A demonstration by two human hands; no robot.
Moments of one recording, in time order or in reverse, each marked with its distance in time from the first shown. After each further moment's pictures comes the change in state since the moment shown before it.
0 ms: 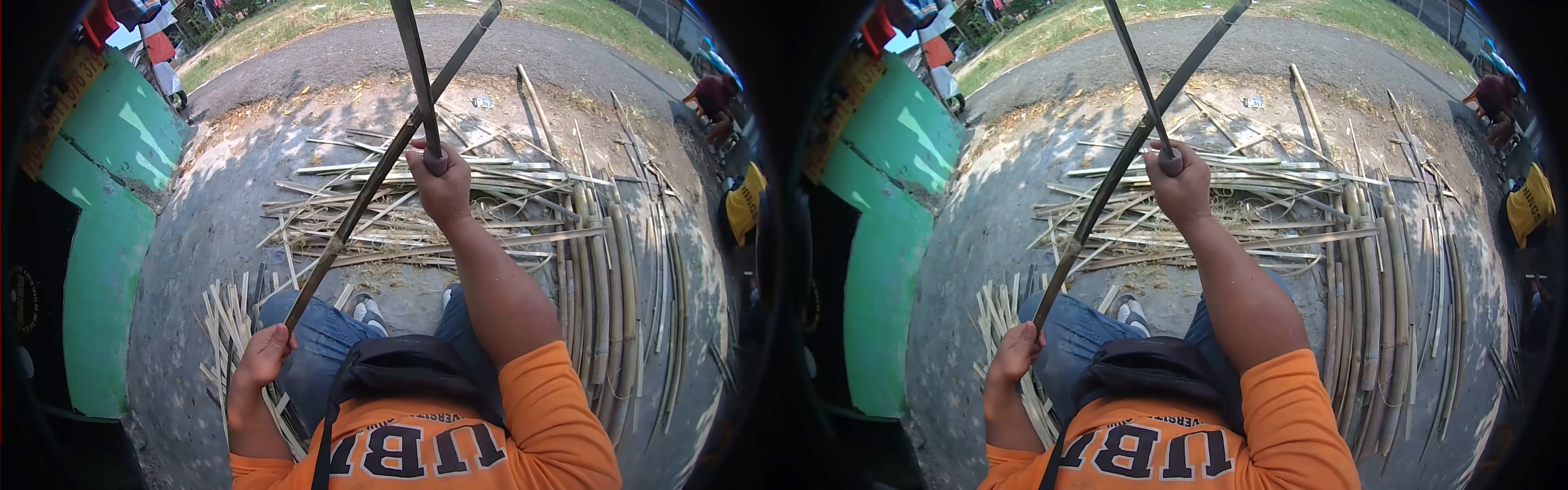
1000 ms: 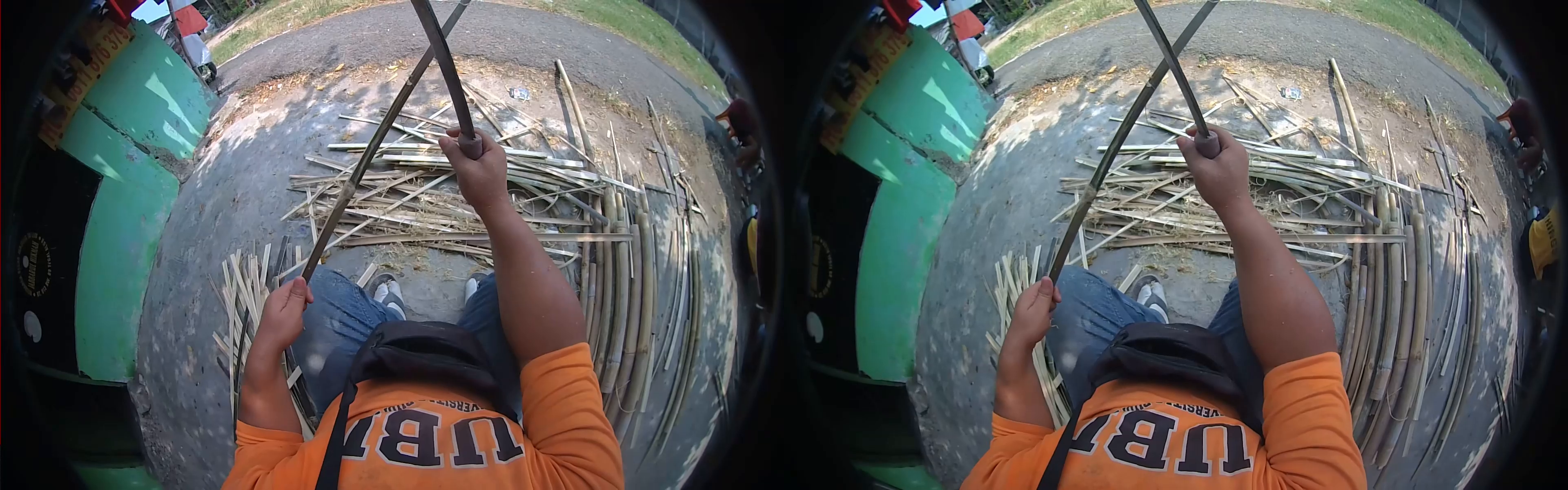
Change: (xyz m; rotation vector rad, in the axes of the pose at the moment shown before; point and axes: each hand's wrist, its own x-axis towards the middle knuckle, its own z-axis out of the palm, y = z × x) left_hand 0.026 0.002 0.006 0.147 0.315 0.082; right_hand 0.003 0.006 0.000 -0.059 -0.082 0.096
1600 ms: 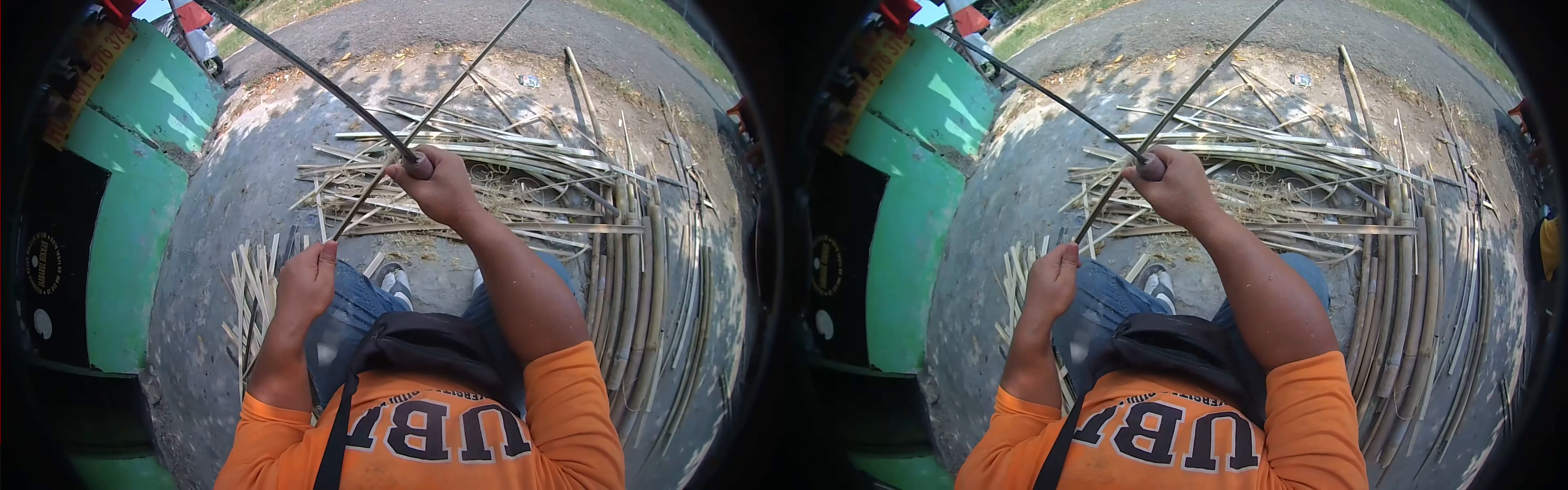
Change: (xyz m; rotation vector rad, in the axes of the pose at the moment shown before) left_hand 0.020 0.064 0.046 0.499 0.205 0.176; right_hand -0.038 -0.029 0.033 -0.136 -0.345 0.004
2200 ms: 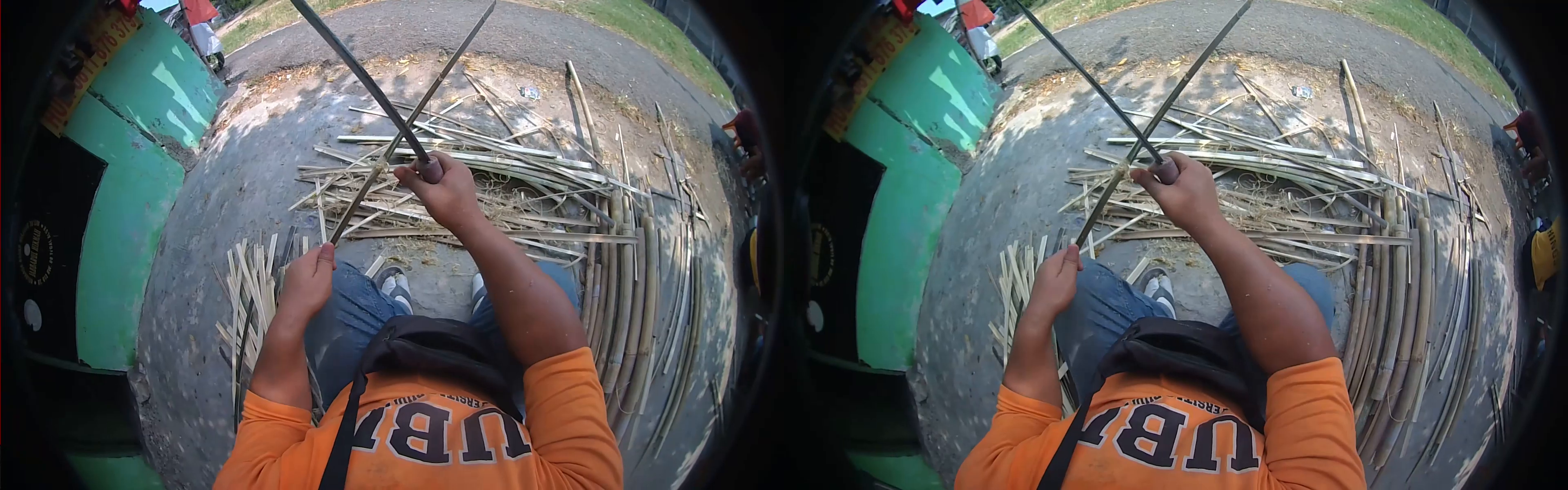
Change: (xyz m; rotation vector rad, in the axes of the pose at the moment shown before) left_hand 0.008 -0.056 0.004 -0.156 -0.009 -0.043; right_hand 0.001 0.009 0.025 -0.005 0.040 0.131
